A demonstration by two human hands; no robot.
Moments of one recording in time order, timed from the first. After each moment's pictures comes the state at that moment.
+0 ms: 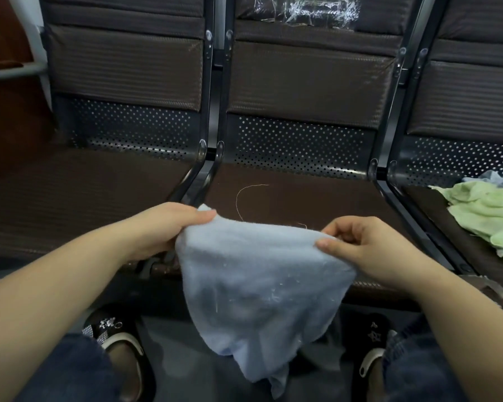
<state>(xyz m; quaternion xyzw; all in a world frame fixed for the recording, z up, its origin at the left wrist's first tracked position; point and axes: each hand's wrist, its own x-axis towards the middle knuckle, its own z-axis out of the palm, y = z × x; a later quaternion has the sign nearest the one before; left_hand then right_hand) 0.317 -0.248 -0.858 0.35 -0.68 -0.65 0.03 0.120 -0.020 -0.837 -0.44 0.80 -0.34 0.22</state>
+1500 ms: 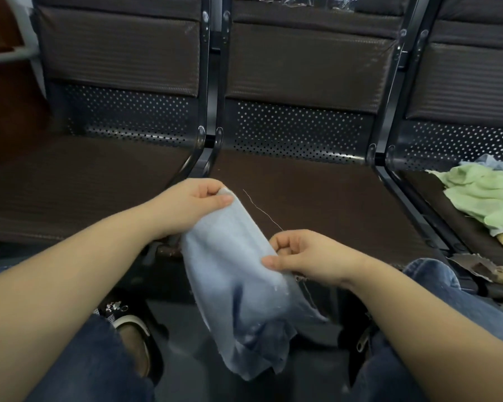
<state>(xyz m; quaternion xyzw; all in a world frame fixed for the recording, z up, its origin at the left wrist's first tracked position) 0.309 -0.235 -0.853 0.25 -0.84 -0.47 0.08 0.164 -0.053 -0.881 -0.42 0.66 -0.37 0.50</state>
